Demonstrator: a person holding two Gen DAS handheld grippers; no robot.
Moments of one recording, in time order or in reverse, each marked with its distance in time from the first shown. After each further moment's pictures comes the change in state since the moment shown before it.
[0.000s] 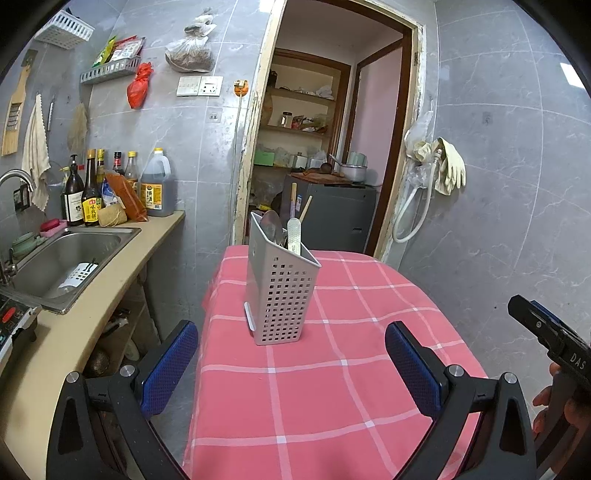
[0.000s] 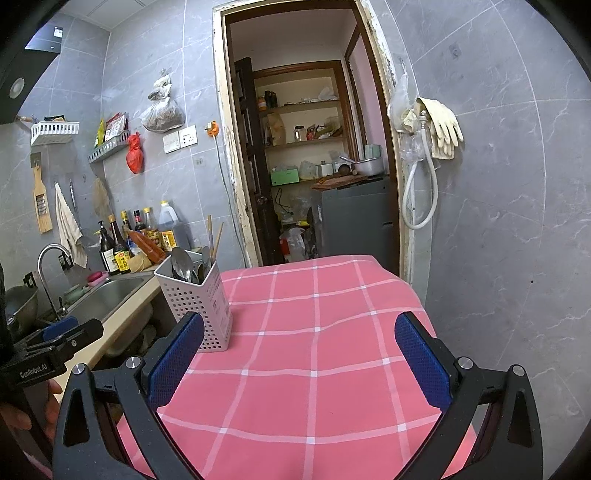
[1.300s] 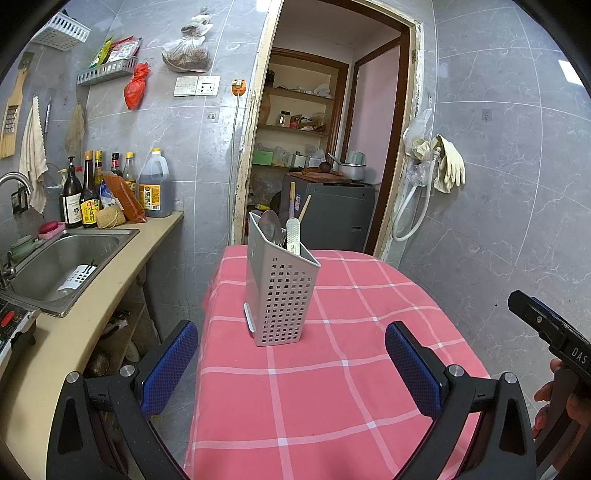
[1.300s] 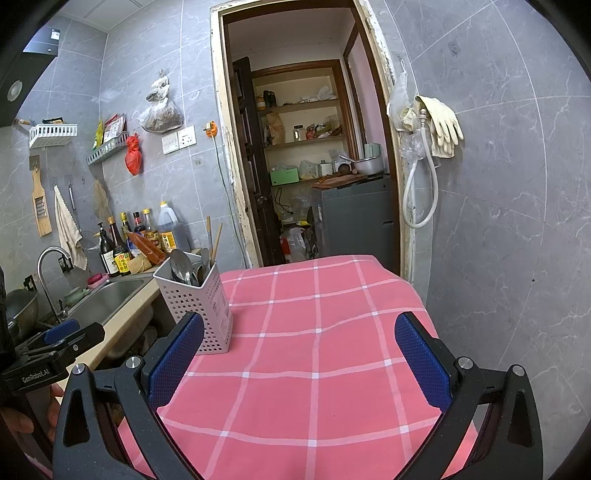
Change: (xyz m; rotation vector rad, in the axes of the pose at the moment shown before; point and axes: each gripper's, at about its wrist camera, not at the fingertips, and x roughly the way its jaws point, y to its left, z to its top) left arm 0.002 0.000 0.001 0.004 -0.001 -0.002; right arm 0.000 -0.001 0.000 0.006 0.001 0.000
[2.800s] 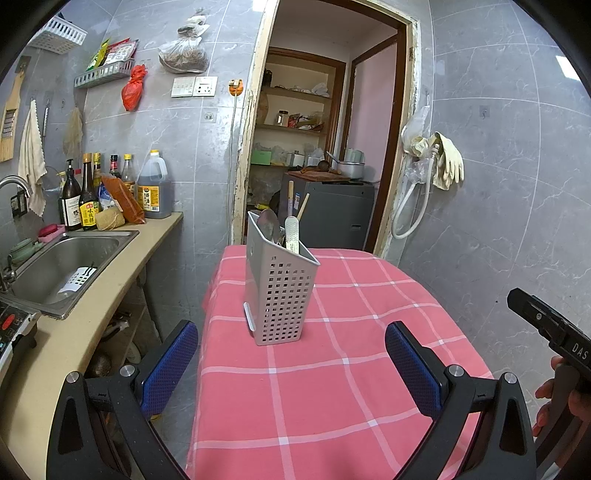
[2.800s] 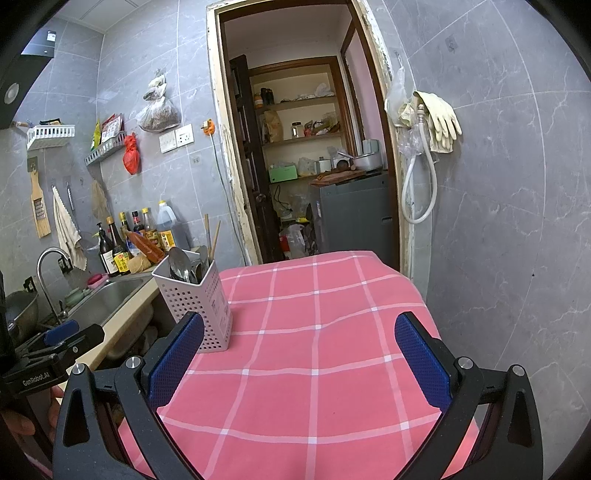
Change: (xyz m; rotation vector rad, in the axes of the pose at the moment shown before) left arm 0.003 0.002 0.000 0.014 0.004 -0.006; right arm 0.003 -0.001 -0.002 0.004 0.009 0.002
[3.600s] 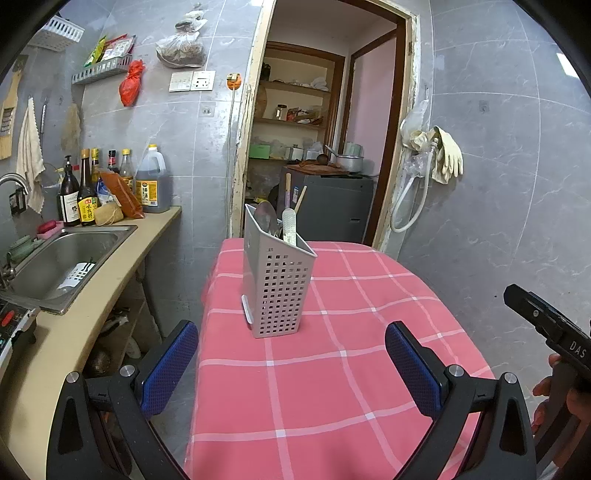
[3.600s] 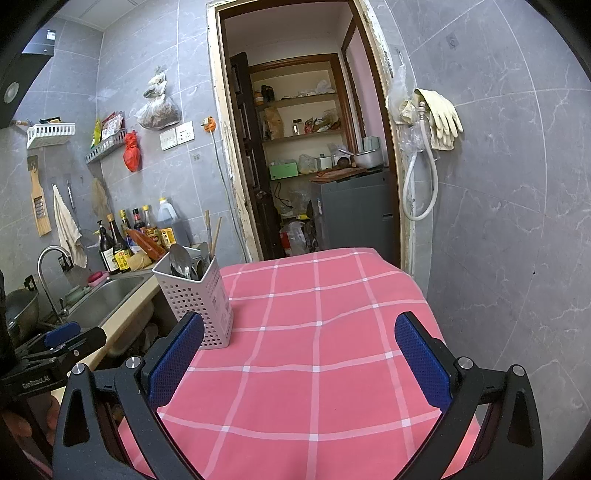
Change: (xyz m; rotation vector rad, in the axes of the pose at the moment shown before) left arm -0.001 0.011 -0.002 0.013 0.028 -0.012; right arm 0.002 0.007 -0.008 0.005 0.008 -0.002
